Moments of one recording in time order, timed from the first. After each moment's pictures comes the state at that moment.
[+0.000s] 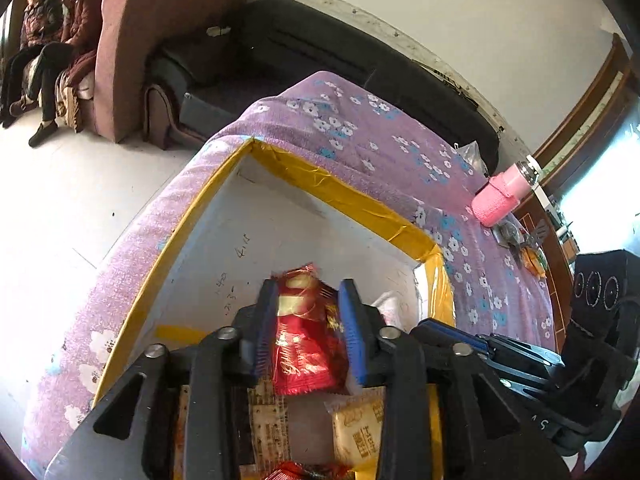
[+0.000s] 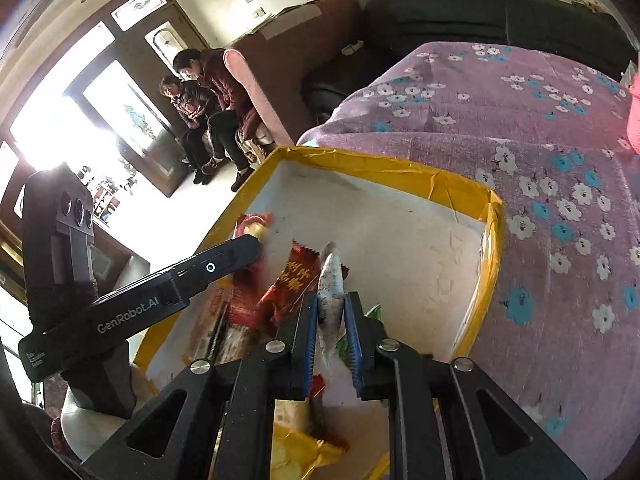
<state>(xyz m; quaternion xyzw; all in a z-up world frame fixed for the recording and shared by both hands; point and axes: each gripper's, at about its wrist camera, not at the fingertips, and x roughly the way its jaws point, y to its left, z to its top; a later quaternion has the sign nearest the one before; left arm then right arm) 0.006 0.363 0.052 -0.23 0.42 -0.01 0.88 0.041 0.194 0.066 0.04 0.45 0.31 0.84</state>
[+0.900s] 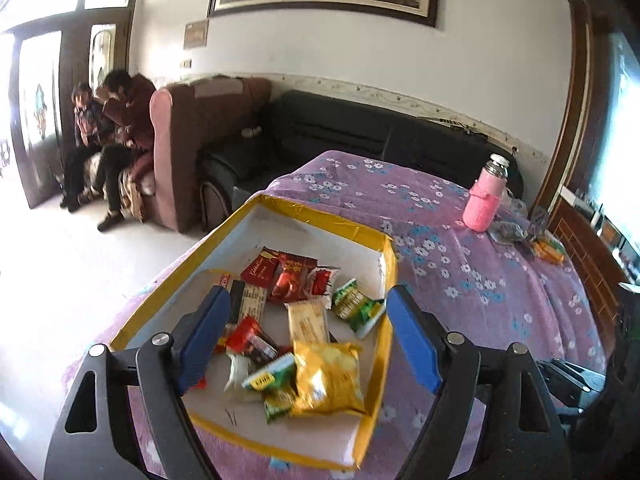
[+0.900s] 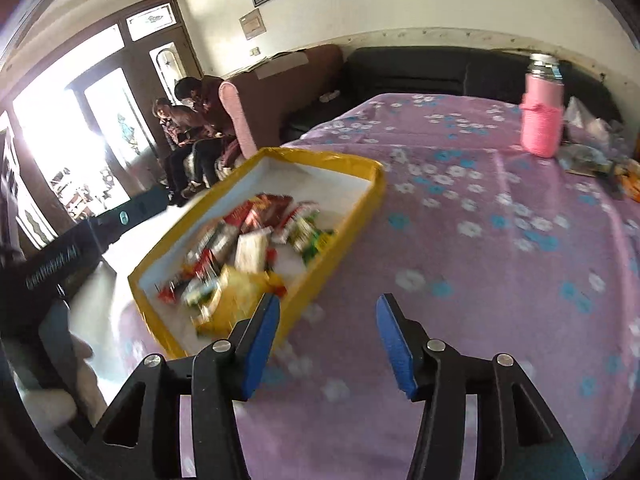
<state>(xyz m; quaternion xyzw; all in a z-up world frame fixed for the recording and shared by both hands) -0.149 0.246 0.126 -0.10 0.28 0.11 0.95 -0.120 0.069 0.083 0.00 0.36 0.25 0.90</state>
